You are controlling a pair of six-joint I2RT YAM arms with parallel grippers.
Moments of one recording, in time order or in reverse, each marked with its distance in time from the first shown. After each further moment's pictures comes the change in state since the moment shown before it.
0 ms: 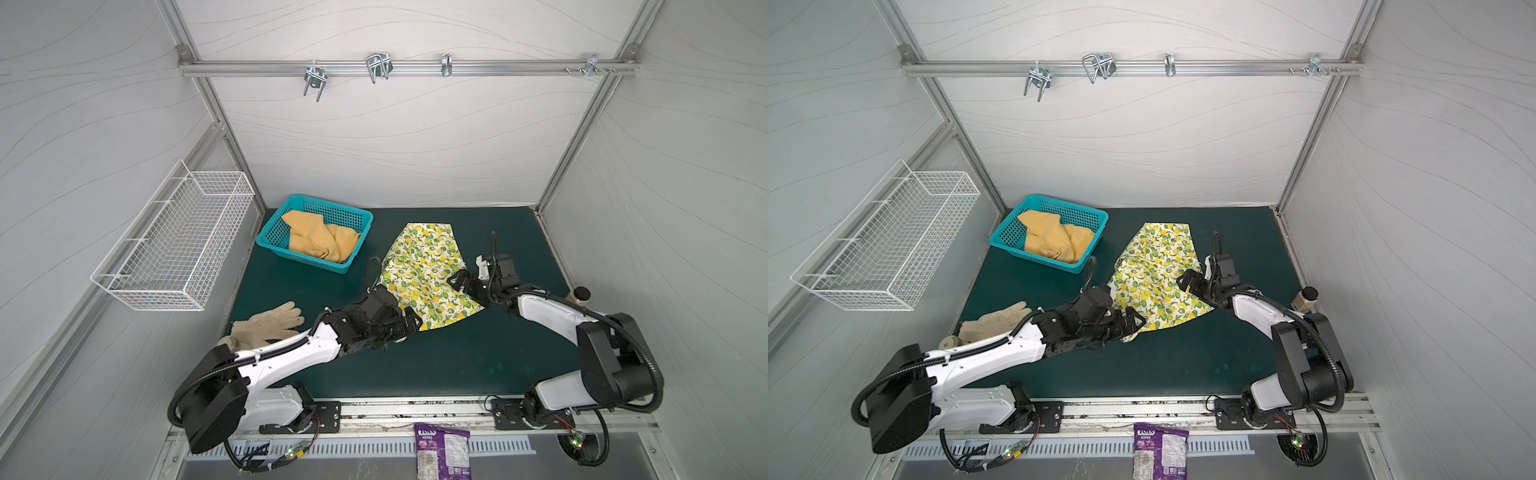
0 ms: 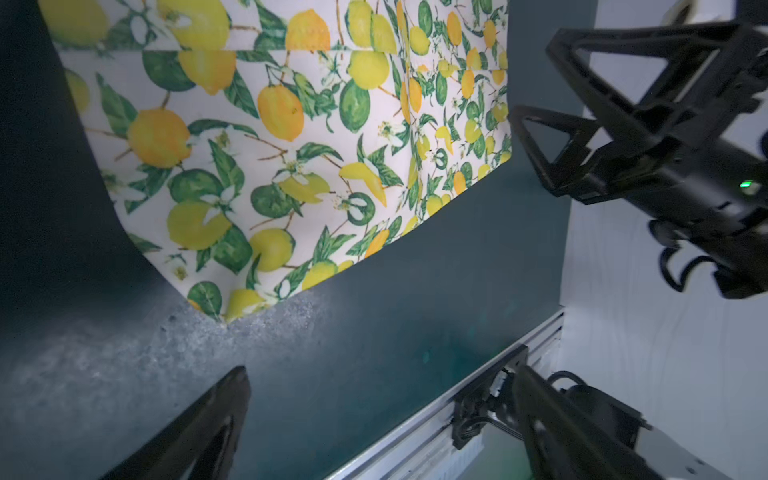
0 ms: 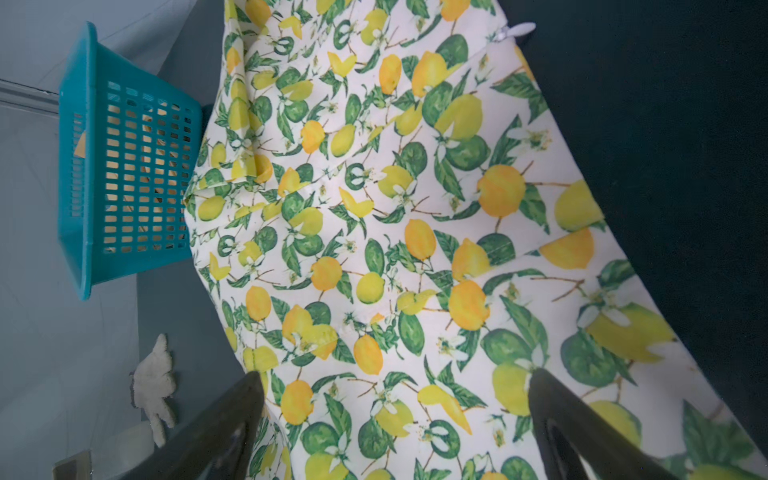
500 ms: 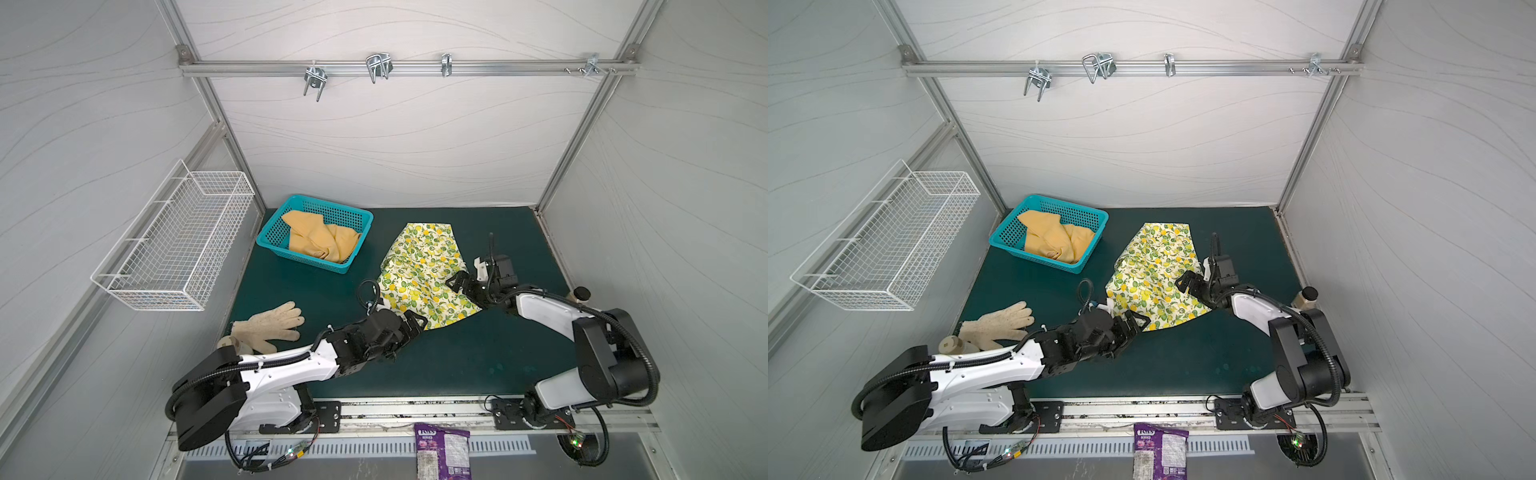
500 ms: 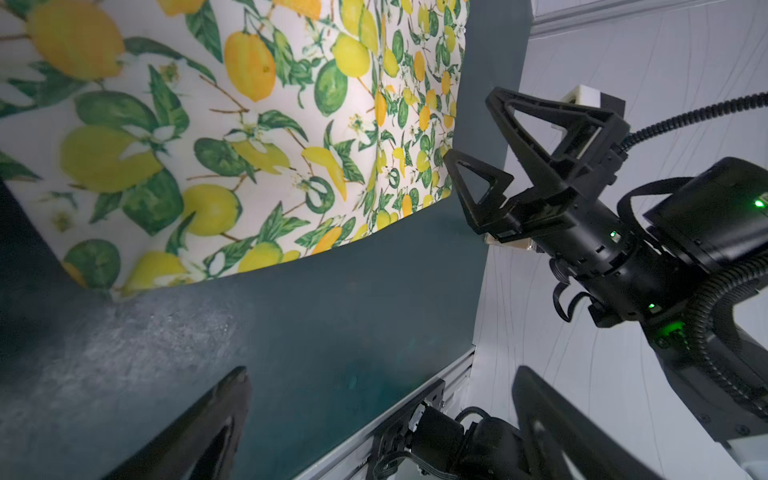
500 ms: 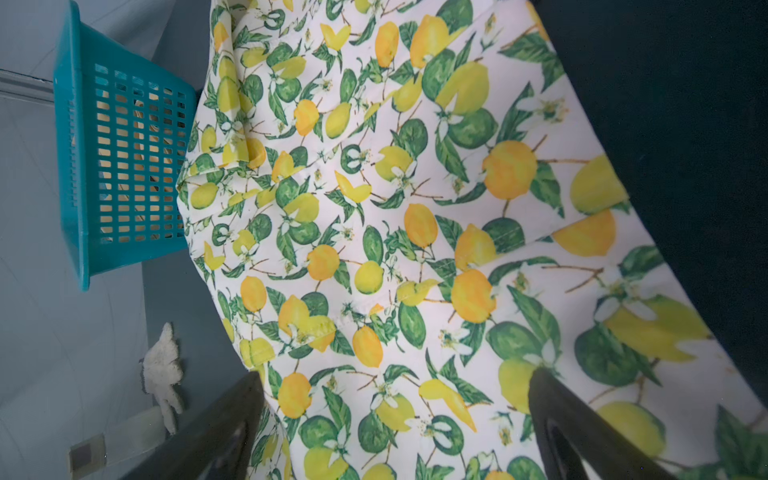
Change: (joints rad) left arm -0.137 0.013 -0.164 0.346 -0.181 -0.330; right arm -0.002 0.016 0.000 0.002 -0.035 0.000
